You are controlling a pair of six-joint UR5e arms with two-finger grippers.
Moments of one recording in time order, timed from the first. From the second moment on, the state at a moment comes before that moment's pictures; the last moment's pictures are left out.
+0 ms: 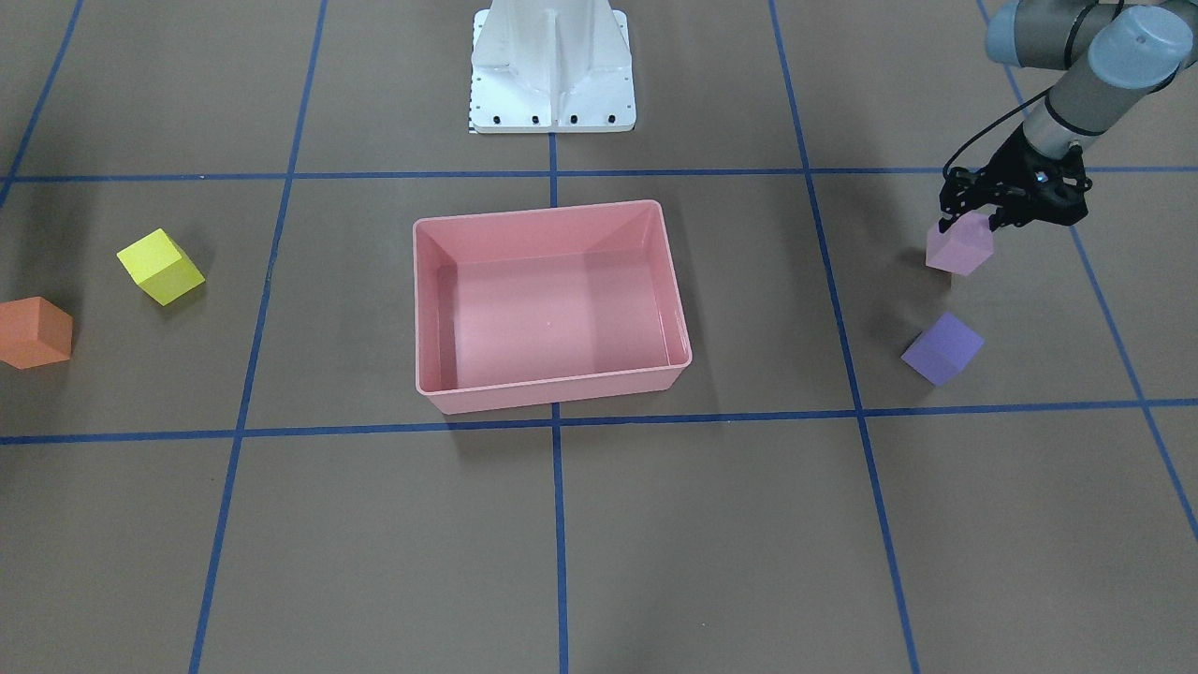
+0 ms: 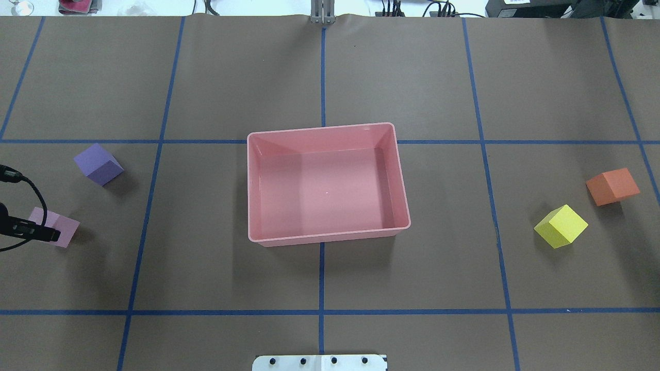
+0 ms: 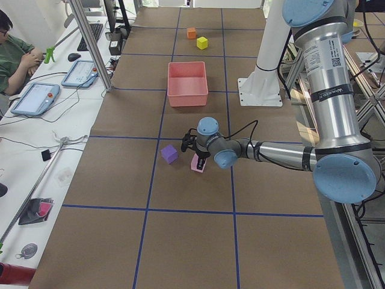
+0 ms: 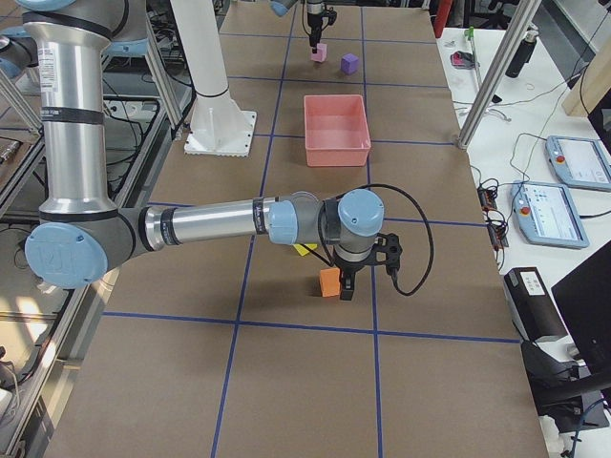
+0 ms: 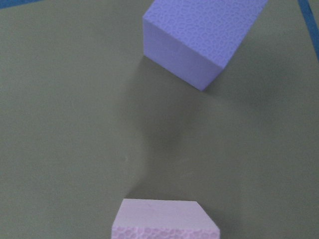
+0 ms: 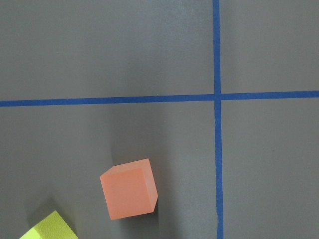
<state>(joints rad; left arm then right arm) -0.85 -1.30 -1.89 -2.24 -2.15 -0.76 1.54 -1.57 1.74 -1.68 2.45 0.09</state>
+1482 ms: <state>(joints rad) -0.99 -1.84 -2.18 -1.39 -2.27 -0.94 1.03 -1.62 1.86 -1.12 2.34 0.23</state>
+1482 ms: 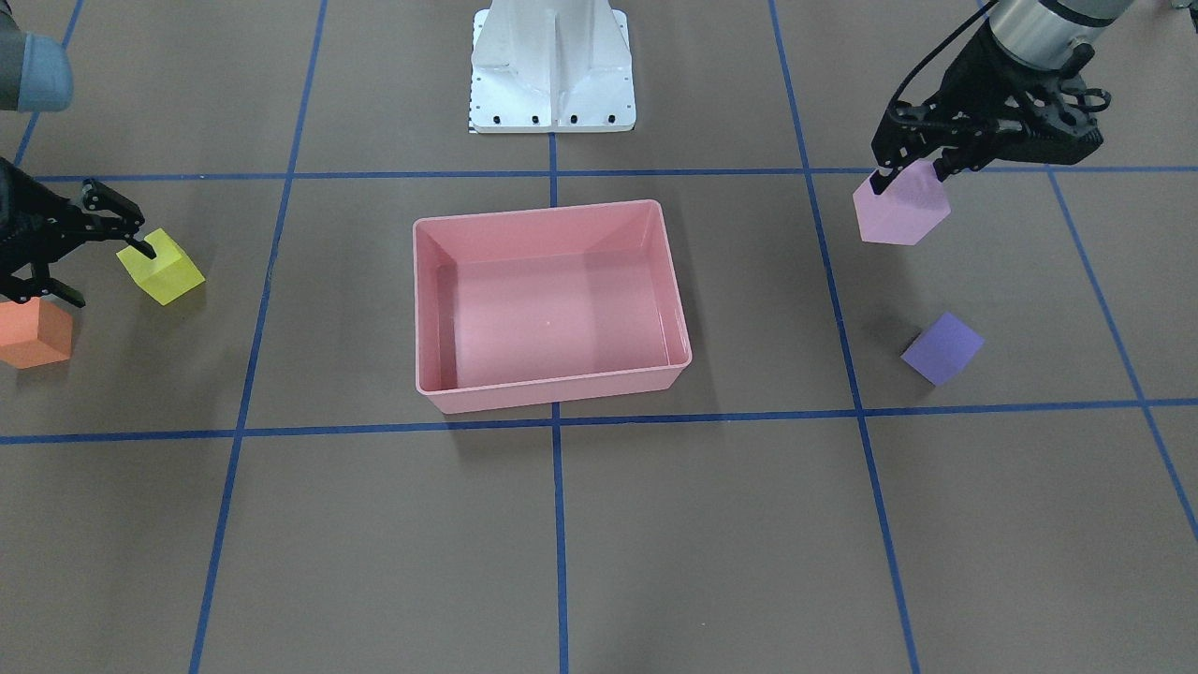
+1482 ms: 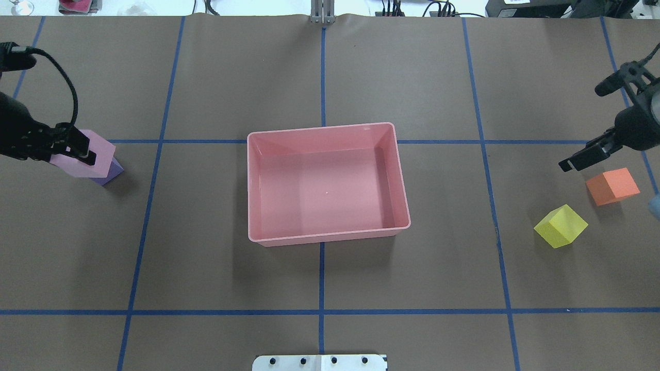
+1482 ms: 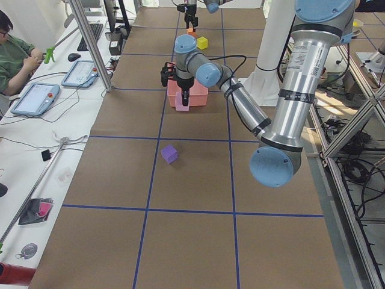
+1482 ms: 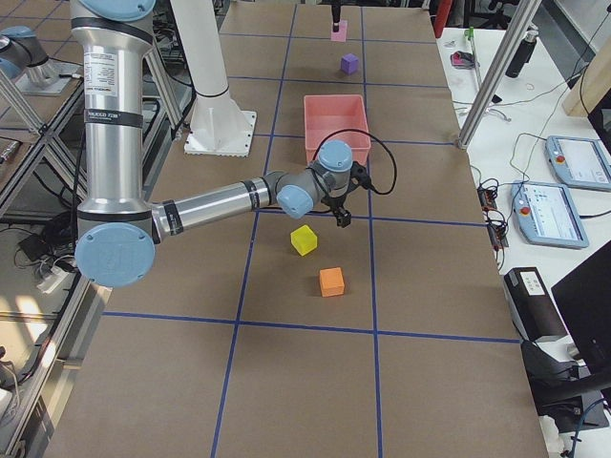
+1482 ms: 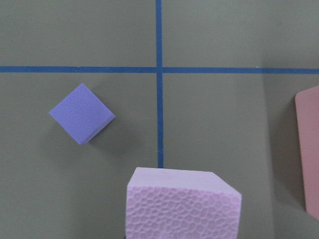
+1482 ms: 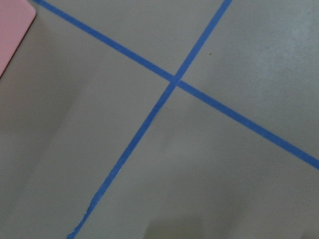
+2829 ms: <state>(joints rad) -0.89 -1.94 -2.18 -1.36 -2.23 -1.07 0.86 -1.68 1.82 -1.12 2.22 0.31</state>
